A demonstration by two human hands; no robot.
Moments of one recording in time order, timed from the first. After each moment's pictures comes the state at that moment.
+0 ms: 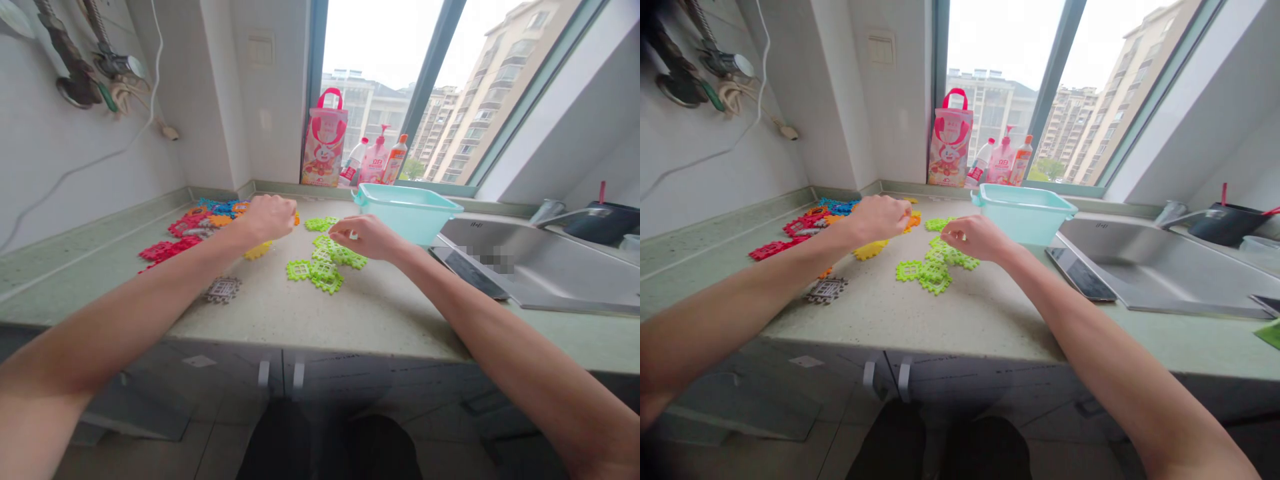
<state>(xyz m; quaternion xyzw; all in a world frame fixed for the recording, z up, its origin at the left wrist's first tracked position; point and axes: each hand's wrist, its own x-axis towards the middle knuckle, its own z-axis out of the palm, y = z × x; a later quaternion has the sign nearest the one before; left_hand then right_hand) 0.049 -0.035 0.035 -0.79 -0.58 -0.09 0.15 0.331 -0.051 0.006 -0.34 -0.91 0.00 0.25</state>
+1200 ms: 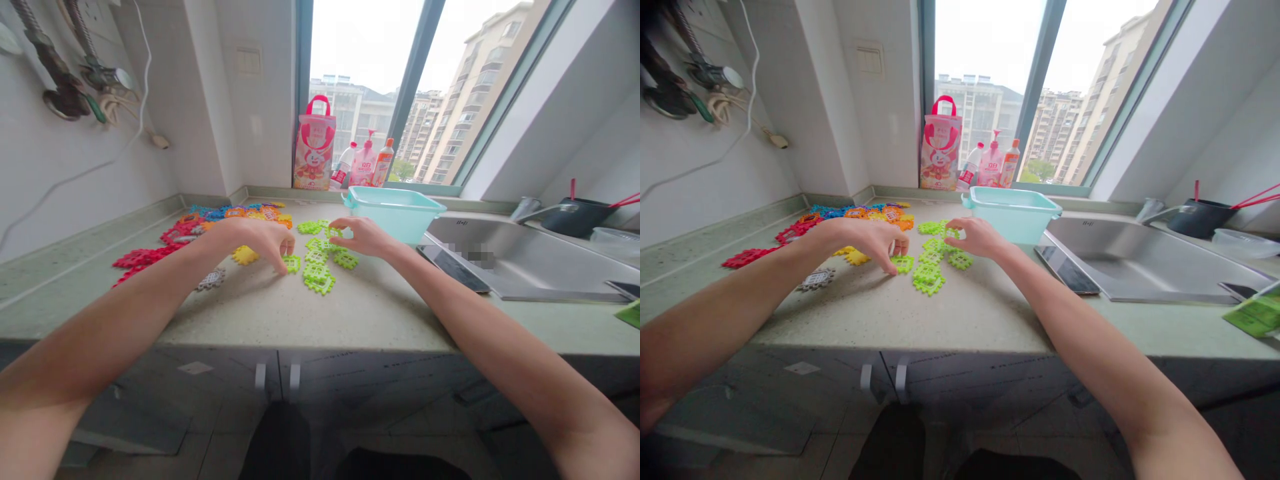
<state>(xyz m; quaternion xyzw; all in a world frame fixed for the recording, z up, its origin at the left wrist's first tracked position) 0.043 -0.043 0.053 -0.90 -0.40 0.12 -0.11 0.353 -0.025 -0.010 -0.42 -0.87 0.00 0.26</state>
